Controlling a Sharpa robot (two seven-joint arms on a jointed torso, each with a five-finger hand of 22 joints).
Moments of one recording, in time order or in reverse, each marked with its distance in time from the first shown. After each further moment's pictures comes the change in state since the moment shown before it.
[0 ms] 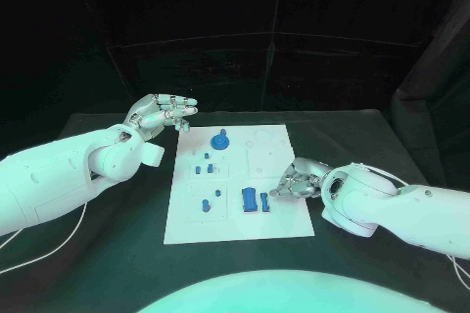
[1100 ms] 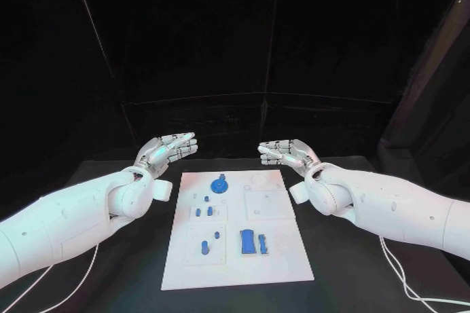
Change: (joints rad) left arm -0.048 0.109 0.001 -0.146 0.102 -0.066 0.043; left_hand -0.364 0.047 -0.194 0.105 -0.041 -0.271 -0.052 -0.142 -0.049 -0.278 0.045 -0.300 -0.055 -0.497 0.112 -0.907 -0.419 -0.030 -0.690 0.103 -0.613 -0.516; right arm 0.089 0.306 0.004 -0.613 0.994 -0.007 0.925; right_hand -0.191 0.020 0.063 -0.215 -0.096 -0.361 0.069 -0.171 -0.270 -0.553 0.133 -0.724 -0.908 -0.680 0.186 -1.382 -1.242 0.062 -0.697 0.158 -1.218 -1.112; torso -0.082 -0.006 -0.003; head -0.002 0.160
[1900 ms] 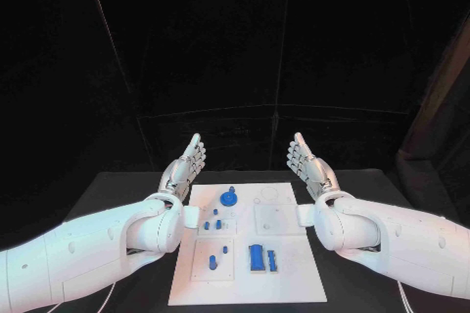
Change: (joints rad) left arm -0.060 -0.101 0.040 0.406 0.006 -0.502 0.020; left_hand -0.618 0.023 -0.161 0.009 -0.025 -0.456 -0.121 -0.021 -0.022 -0.479 -0.143 -0.022 -0.022 -0.431 -0.129 -0.135 -0.027 -0.118 -0.298 -0.165 -0.019 -0.168; right arm -0.012 -0.100 0.014 0.348 0.272 -0.387 0.110; right_hand -0.682 -0.034 0.144 -0.032 -0.126 -0.441 -0.142 -0.019 -0.045 -0.479 -0.130 -0.019 -0.040 -0.496 -0.112 -0.021 -0.044 -0.111 -0.445 -0.166 -0.127 -0.022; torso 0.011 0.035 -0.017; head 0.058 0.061
